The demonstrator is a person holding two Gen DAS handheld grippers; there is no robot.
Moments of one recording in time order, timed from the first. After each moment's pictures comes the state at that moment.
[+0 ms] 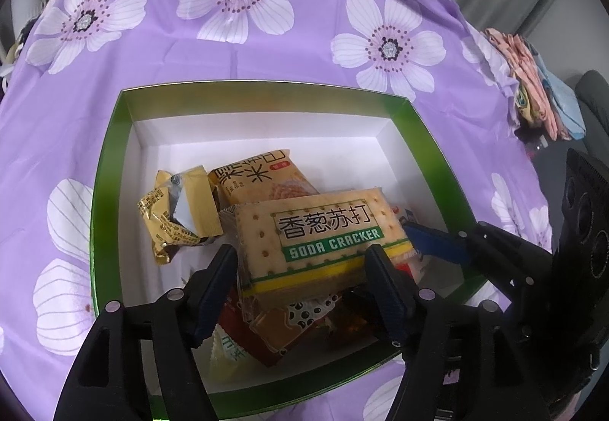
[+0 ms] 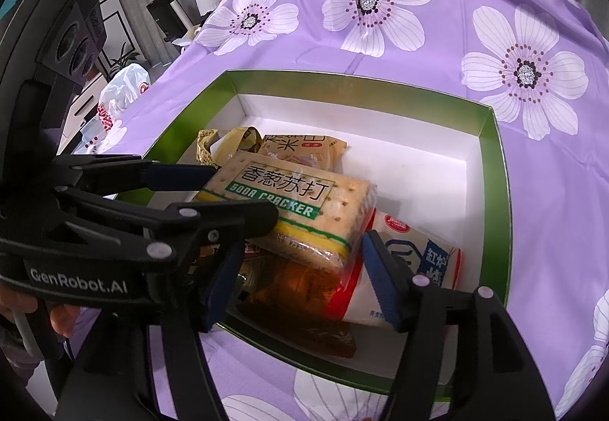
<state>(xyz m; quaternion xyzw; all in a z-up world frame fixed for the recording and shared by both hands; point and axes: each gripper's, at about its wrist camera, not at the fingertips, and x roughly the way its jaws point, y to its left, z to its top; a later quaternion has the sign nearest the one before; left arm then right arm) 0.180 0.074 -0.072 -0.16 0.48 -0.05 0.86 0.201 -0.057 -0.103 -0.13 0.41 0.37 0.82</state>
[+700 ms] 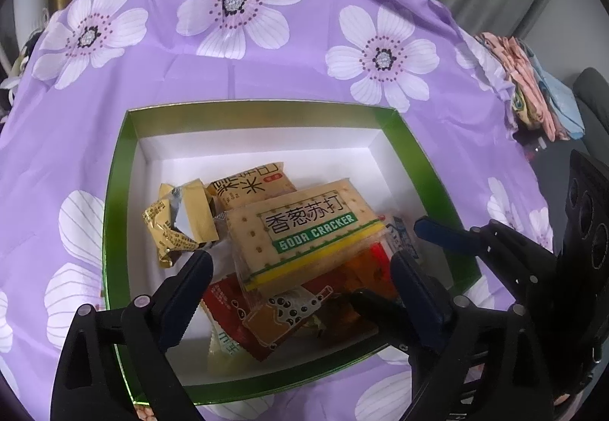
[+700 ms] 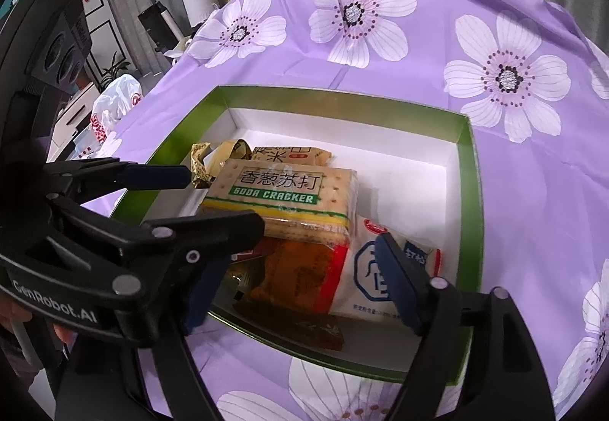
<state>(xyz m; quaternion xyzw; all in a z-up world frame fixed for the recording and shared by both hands) 0.175 0.065 -0.052 -0.15 0.47 -0.04 0.87 0.196 -0.068 -0.088 -0.12 0.39 0.35 0.84</state>
